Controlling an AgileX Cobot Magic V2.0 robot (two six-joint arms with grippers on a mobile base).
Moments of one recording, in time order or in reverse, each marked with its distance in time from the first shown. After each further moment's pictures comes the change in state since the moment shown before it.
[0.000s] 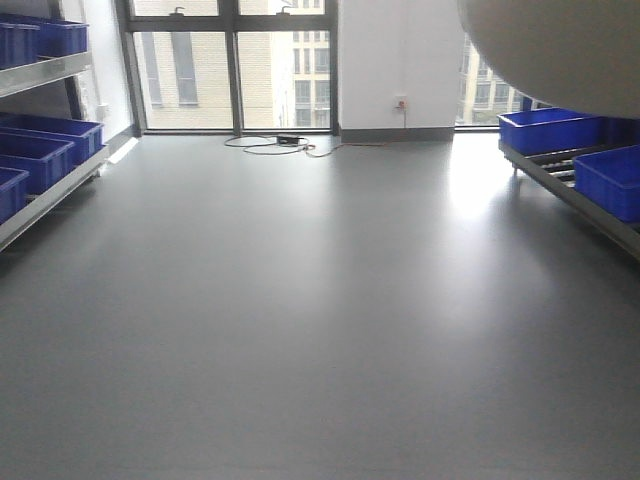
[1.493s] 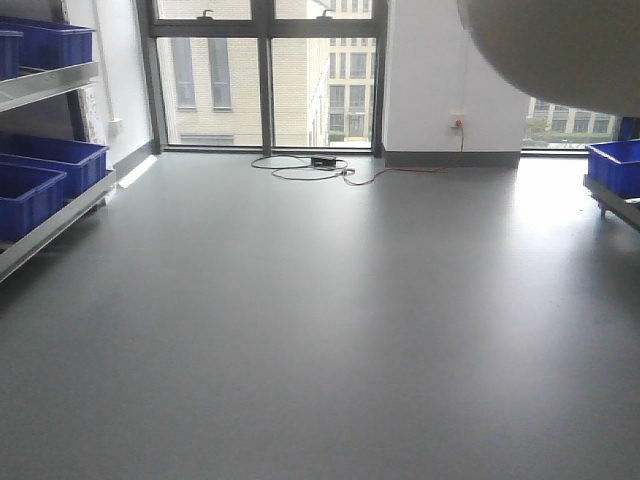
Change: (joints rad) left arm 0.000 0.000 0.000 0.000 0.000 0.000; right arm 0.000 0.000 0.000 0.000 0.000 0.000
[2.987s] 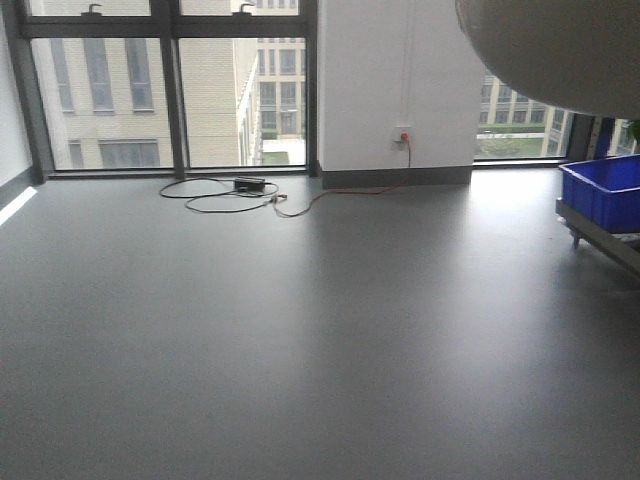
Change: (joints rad) left arm 0.000 0.000 0.000 0.000 0.000 0.000; right arm 0.000 0.000 0.000 0.000 0.000 0.000
